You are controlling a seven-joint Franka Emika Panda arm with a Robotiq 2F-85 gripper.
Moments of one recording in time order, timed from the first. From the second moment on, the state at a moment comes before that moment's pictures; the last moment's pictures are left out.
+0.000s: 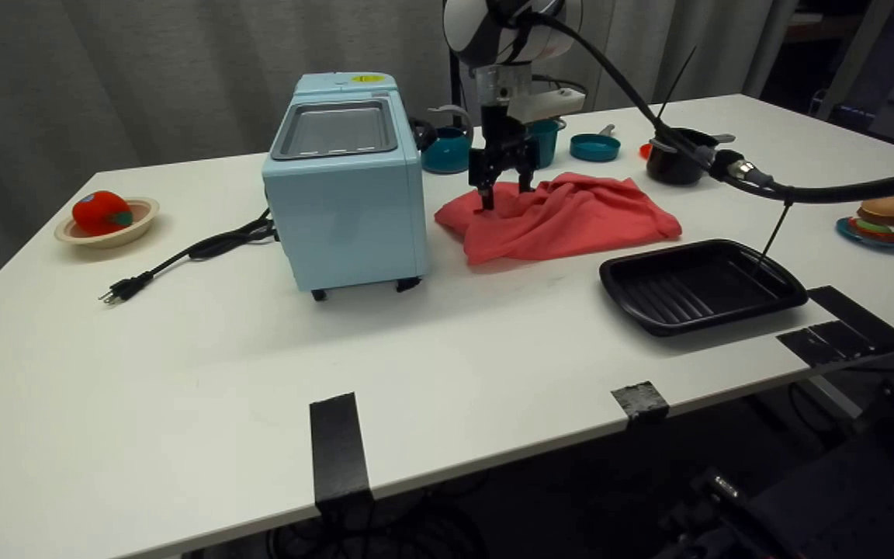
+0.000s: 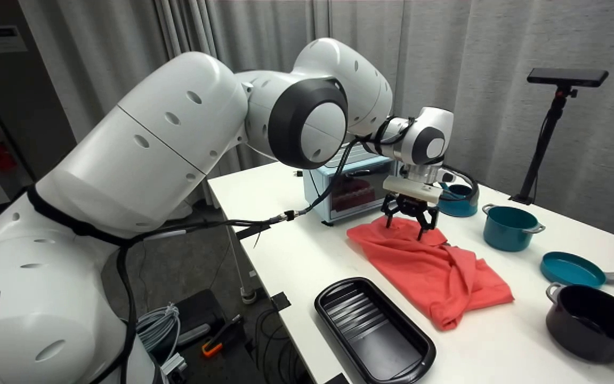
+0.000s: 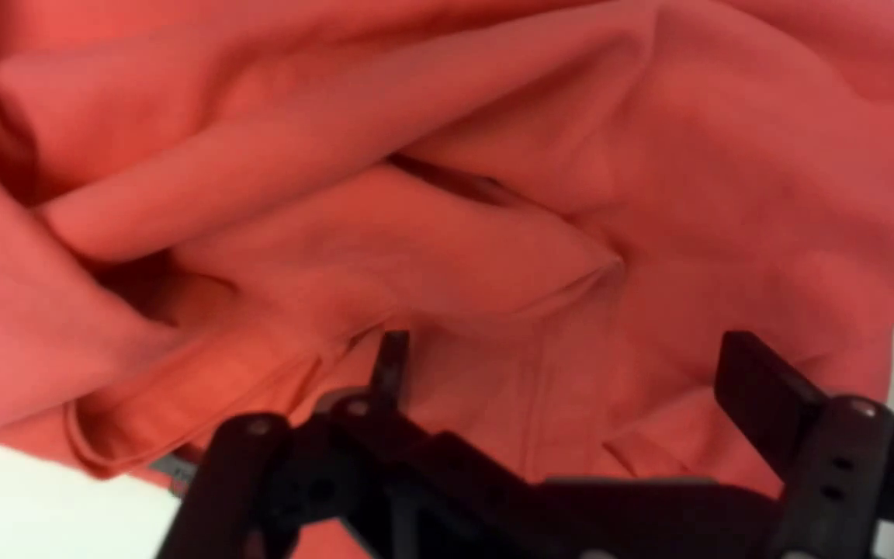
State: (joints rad) arm 0.00 0.97 0.09 -1.16 -0.06 1.93 -0.21
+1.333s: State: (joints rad) arm 0.00 0.93 0.08 -1.17 -0.07 1.95 -0.22
